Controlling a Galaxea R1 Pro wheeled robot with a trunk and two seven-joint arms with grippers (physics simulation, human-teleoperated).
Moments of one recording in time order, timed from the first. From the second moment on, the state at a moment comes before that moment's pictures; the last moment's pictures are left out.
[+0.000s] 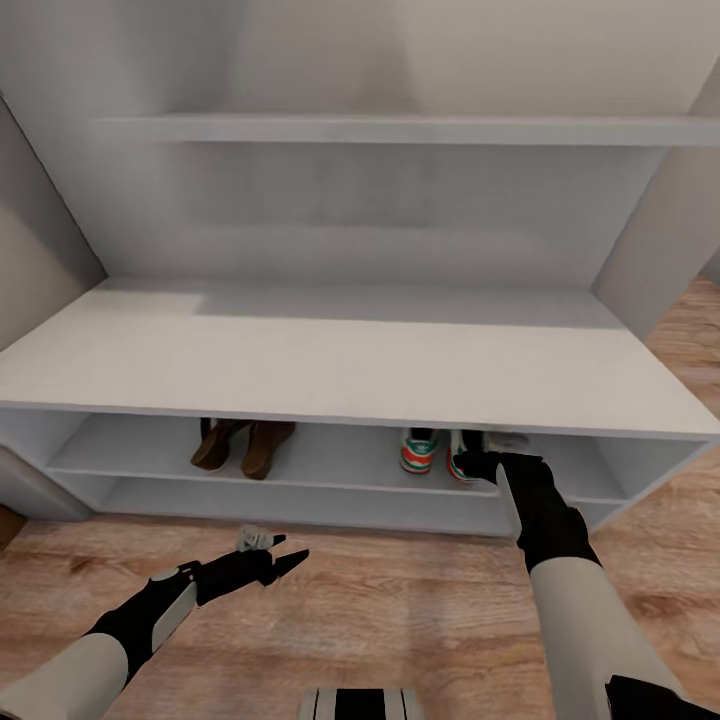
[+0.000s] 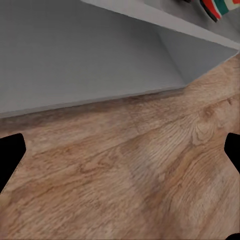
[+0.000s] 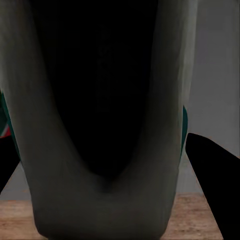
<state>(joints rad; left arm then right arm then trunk) -0.67 0.19 -0.38 -0.41 0.51 -0.06 -0.90 -0.79 0.06 -0.22 -0.95 0.18 0.69 0.07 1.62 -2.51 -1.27</state>
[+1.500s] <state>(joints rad) -0.67 0.19 -0.38 -0.41 0.51 -0.06 -0.90 -0.79 0.06 -0.22 -0.95 0.18 0.69 0.07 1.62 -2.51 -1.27</state>
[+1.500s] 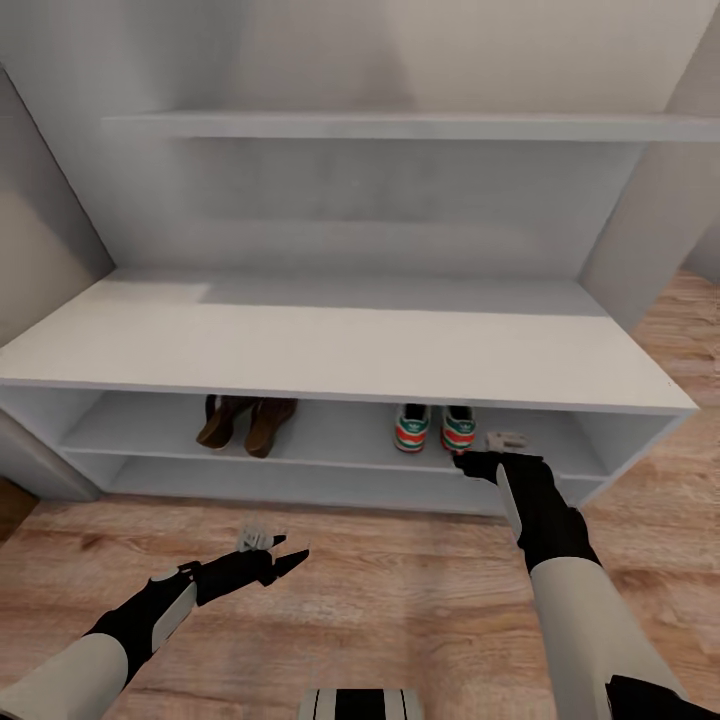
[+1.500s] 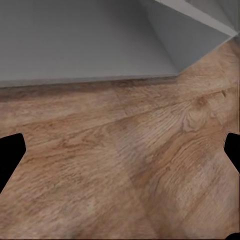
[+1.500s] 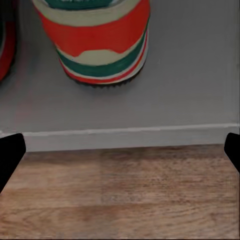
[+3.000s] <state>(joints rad) -0.67 0.19 -0.38 -0.41 0.51 -0.06 -0.90 -0.79 0.06 -0.23 -0.94 0.13 0.69 0.09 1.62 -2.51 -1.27</state>
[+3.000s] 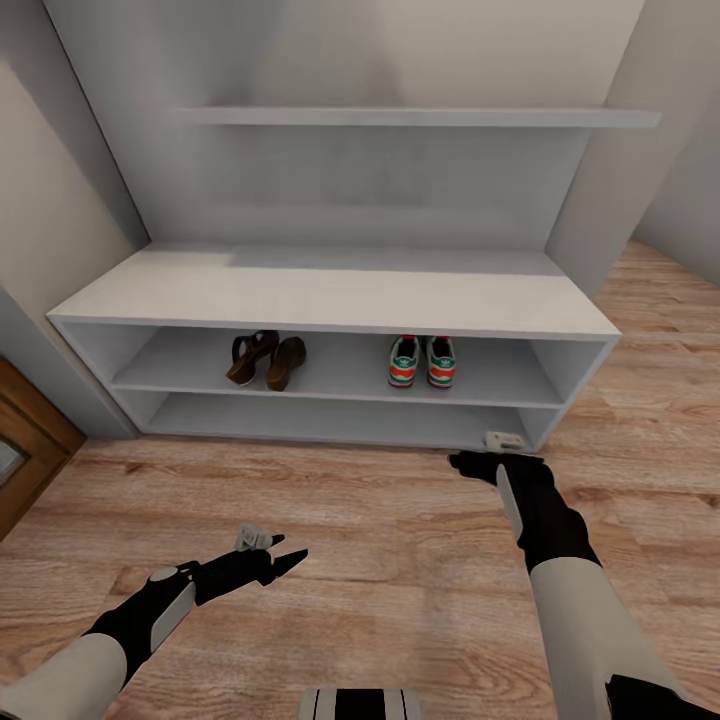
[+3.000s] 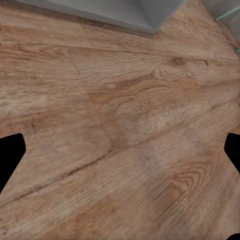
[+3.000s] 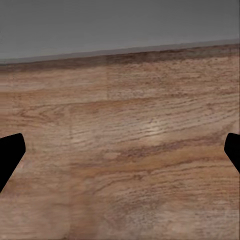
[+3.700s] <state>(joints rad) -0.67 0.20 -0.38 -0.41 0.52 -0.06 -0.91 -0.79 0.02 -0.24 -0.34 -0.17 0.41 0.87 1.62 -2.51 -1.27</state>
